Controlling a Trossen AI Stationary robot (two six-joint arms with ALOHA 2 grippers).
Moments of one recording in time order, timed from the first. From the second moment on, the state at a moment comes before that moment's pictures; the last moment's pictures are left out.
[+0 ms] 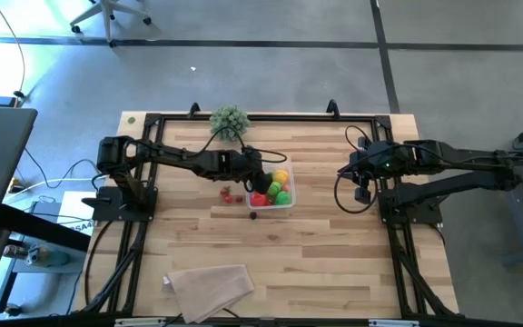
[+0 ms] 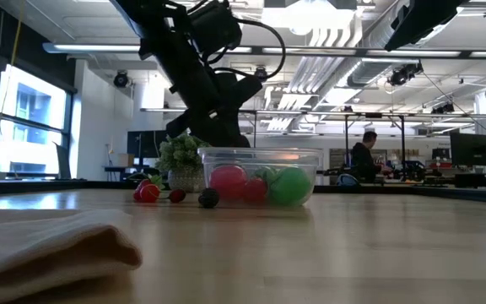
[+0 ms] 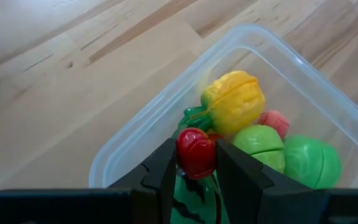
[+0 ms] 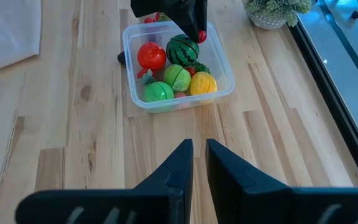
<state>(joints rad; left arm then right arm) 0.24 1.75 1.09 -0.25 -0.28 -0.66 -0.02 0.83 0.97 -0.90 0.14 0.03</state>
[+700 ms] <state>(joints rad) 0.24 1.75 1.09 -0.27 -0.31 -0.65 -0.02 0.83 0.97 -0.90 0.14 0.03</state>
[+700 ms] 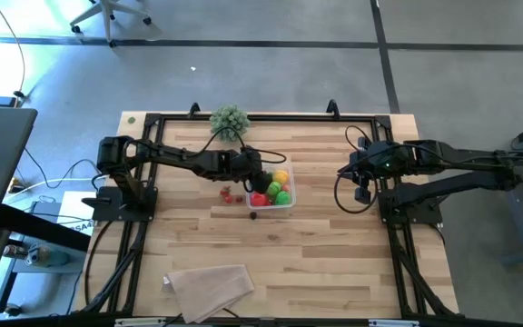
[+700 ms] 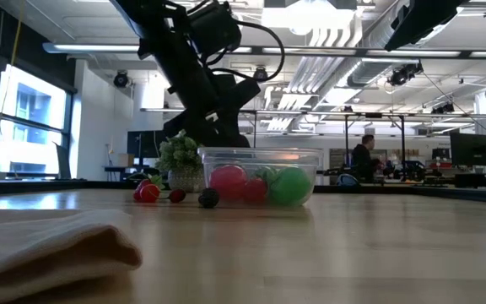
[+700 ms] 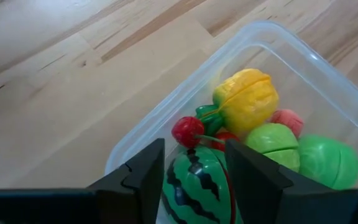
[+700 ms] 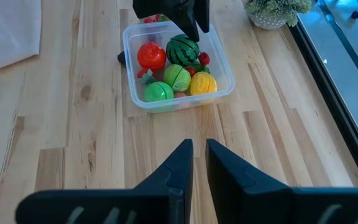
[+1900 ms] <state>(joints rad) 0.12 1.56 1.03 -0.88 -0.31 -1.20 -0.02 0.82 0.97 -0.90 0.14 0.03</state>
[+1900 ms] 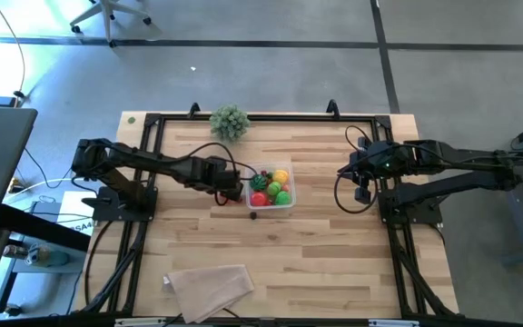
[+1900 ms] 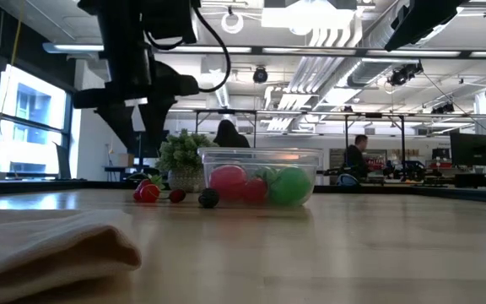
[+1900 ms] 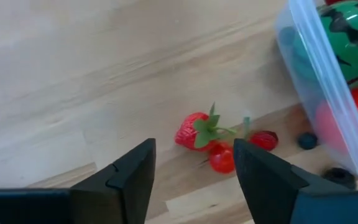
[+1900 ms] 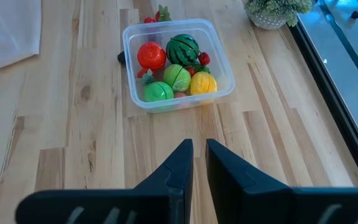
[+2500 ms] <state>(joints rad) 0.12 1.57 0.90 -0.67 -0.32 -1.20 -0.02 0.83 0.97 -0.90 0.14 0.03</state>
